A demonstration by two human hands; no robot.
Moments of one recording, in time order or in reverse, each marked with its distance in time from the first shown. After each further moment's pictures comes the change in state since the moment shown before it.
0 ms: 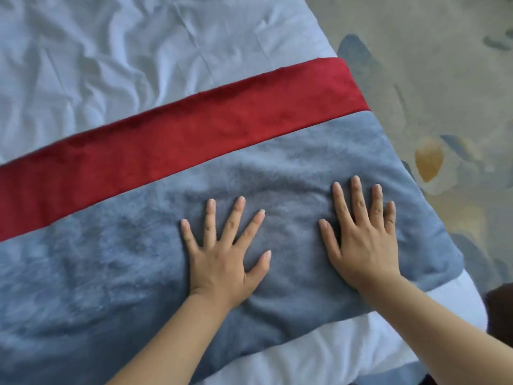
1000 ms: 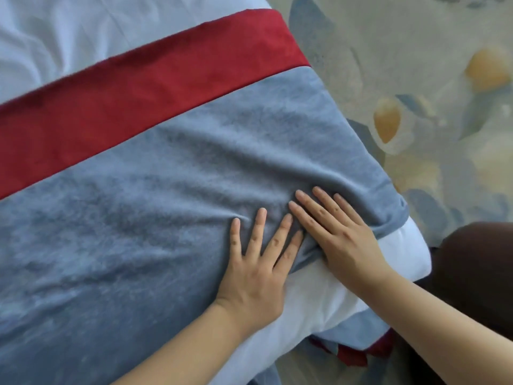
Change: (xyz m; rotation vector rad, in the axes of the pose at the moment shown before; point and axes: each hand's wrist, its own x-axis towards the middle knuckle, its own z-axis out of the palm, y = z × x) left_hand -0.037 0.118 0.014 0.008 -0.046 0.483; right_hand -0.059 0.065 0.000 0.063 0.041 -0.446
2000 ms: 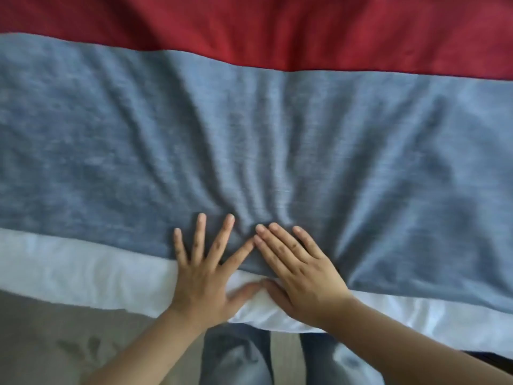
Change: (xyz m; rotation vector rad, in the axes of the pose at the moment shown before) left_hand -0.411 -0.152 0.046 -0.166 -0.015 -0.764; right_hand 0.034 -0.396 0.090 0.092 -0.323 -0.746
